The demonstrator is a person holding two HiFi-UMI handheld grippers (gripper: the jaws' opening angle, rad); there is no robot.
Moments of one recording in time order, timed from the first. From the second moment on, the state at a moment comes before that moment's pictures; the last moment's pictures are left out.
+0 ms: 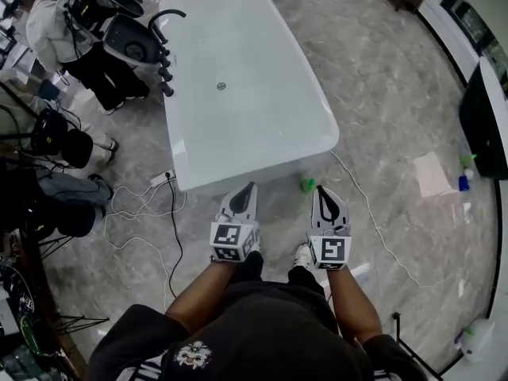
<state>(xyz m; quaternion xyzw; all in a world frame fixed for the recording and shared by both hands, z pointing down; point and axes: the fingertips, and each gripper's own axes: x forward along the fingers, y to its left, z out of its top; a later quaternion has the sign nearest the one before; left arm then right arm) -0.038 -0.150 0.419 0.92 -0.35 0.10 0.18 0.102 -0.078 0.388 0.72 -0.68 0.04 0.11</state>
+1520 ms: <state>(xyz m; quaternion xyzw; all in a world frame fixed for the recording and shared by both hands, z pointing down) 0.029 -0.159 0.893 0.88 -0.46 0.08 0.12 0.242 -0.079 0.953 0.69 -0.71 0.08 0.11</state>
